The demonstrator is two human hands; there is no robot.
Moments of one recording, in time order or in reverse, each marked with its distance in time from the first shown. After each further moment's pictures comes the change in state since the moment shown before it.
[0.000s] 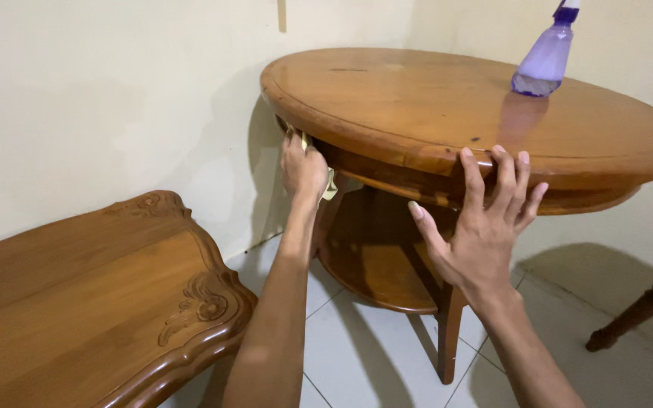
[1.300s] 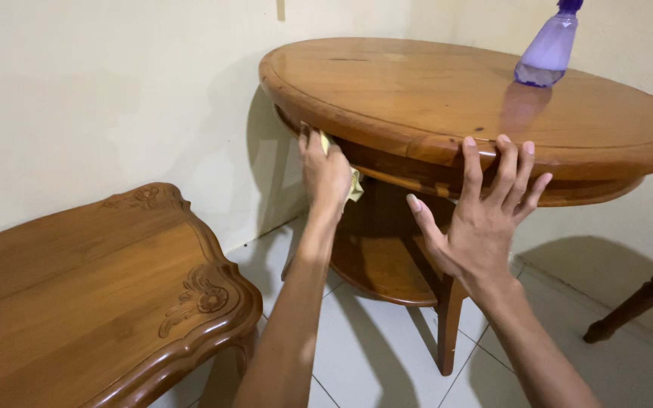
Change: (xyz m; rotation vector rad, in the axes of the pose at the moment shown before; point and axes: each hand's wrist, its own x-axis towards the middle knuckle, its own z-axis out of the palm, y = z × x) left_hand -0.044 0.025 0.000 -0.227 -0.006 0.074; right_hand 0.000 0.005 0.008 -0.055 -0.017 -0.024
